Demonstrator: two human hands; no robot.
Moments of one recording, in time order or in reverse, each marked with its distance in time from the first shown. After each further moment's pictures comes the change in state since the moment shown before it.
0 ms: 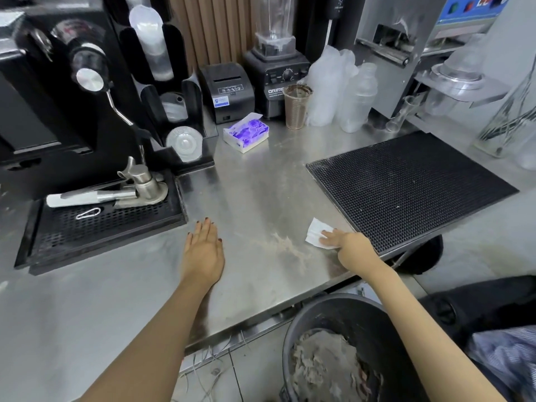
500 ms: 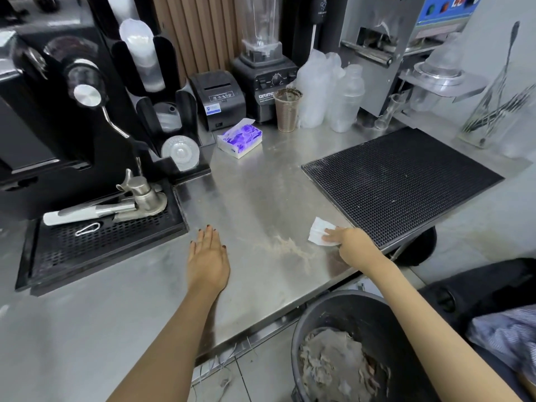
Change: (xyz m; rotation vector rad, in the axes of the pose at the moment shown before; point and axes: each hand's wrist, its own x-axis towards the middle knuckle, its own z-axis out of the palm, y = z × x) left_hand 0.001 -0.002 0.003 0.002 -0.002 0.009; right_hand 0.000 -0.013 -0.005 -0.040 -0.032 0.114
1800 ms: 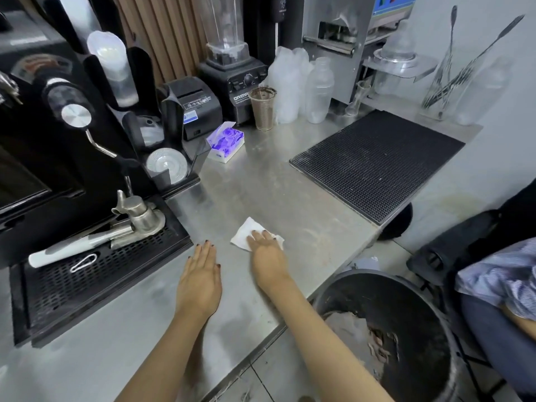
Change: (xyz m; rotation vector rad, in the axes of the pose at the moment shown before) left_hand -0.001 -0.063 -0.010 -0.075 -0.036 0.293; right_hand 0.019 -0.183 0.086 0.206 0.271 -0.003
